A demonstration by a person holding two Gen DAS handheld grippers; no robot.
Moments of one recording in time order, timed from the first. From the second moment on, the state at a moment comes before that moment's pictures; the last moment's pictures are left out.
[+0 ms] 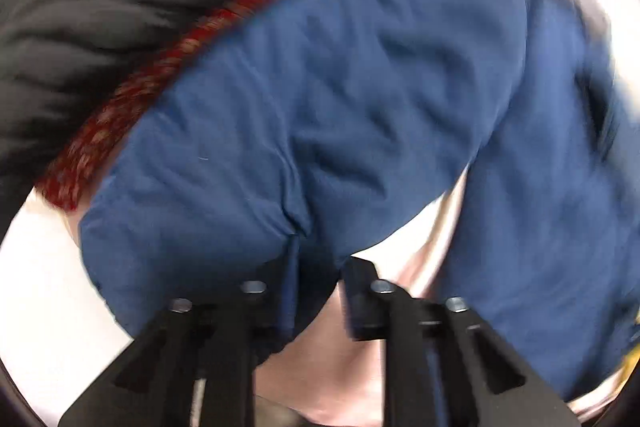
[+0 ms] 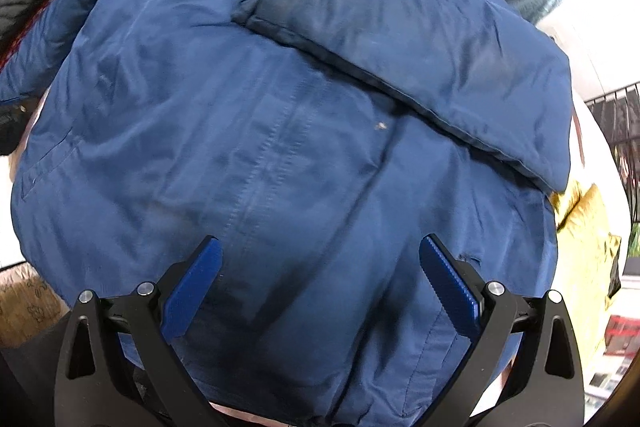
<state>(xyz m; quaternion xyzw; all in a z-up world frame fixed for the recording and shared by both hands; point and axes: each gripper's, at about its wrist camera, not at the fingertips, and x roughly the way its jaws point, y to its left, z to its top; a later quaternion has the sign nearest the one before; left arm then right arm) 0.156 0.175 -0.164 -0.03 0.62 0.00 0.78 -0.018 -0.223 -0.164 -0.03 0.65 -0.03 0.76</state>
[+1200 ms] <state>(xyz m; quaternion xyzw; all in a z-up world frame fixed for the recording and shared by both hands) 0.117 -0.263 -0.045 0.17 0.51 -0.43 0.73 -0.025 -0.399 -0.180 0.15 0.65 -0.14 0.73</state>
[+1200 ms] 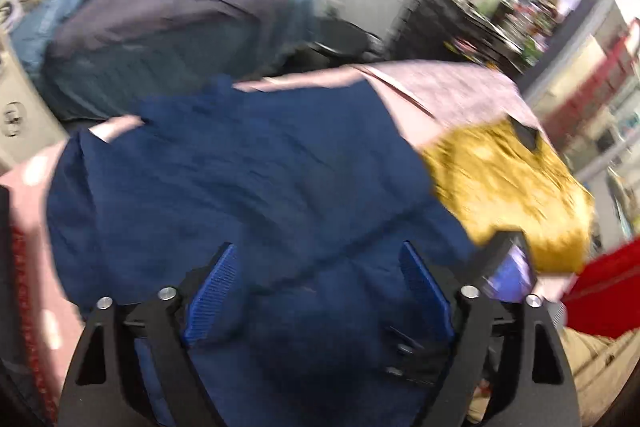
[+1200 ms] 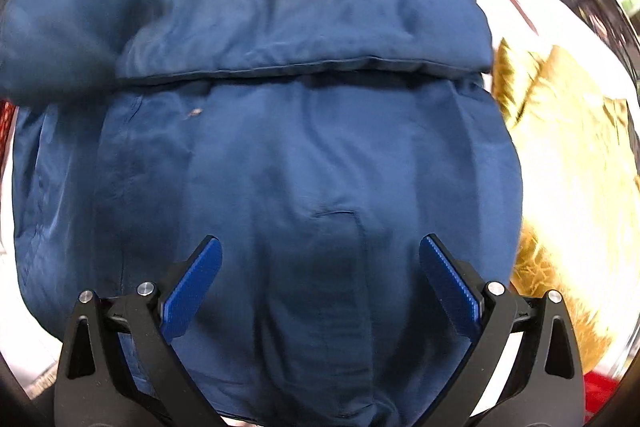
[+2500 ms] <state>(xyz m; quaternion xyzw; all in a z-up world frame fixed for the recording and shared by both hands) 0.131 -0.001 -0.142 -0.04 0.63 -0.12 0.76 0.125 -0.425 -0.108 0.28 0.51 -0.05 0.81</state>
